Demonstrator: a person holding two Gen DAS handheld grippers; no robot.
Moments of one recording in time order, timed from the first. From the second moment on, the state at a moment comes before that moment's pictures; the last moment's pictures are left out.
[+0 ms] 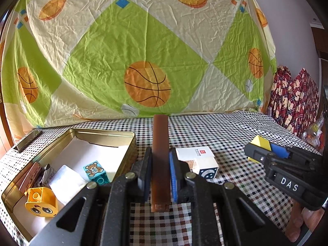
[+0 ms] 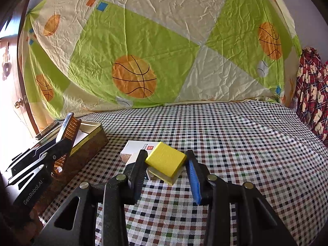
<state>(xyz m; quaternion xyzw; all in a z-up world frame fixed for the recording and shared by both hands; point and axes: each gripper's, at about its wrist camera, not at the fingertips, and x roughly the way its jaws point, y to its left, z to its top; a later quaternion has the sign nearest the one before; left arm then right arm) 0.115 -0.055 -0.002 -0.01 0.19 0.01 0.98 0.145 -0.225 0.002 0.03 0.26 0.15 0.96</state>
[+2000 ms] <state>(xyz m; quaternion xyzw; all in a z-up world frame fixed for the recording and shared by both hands) 0.076 -0.028 0.006 -0.03 0.15 0.04 0.99 0.113 -0.195 0.016 0.02 0.19 0.21 0.96</state>
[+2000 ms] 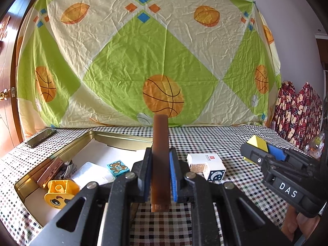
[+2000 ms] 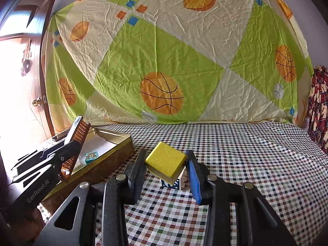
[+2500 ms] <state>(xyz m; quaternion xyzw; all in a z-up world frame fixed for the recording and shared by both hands) 0.067 -0.020 0.007 -0.03 0.14 0.04 0.99 0.106 -0.187 0.018 0.01 0.17 0.23 0.96</state>
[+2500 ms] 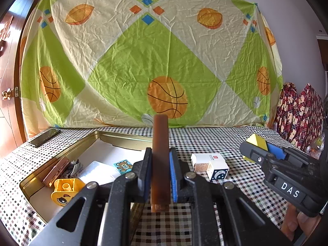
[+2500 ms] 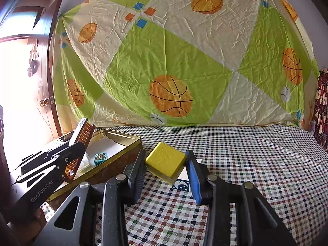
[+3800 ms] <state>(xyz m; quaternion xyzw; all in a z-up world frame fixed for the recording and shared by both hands) 0.046 0.012 0.009 -0.06 0.14 0.06 0.99 0.103 -0.136 0.016 0.00 0.18 0.28 0.94</state>
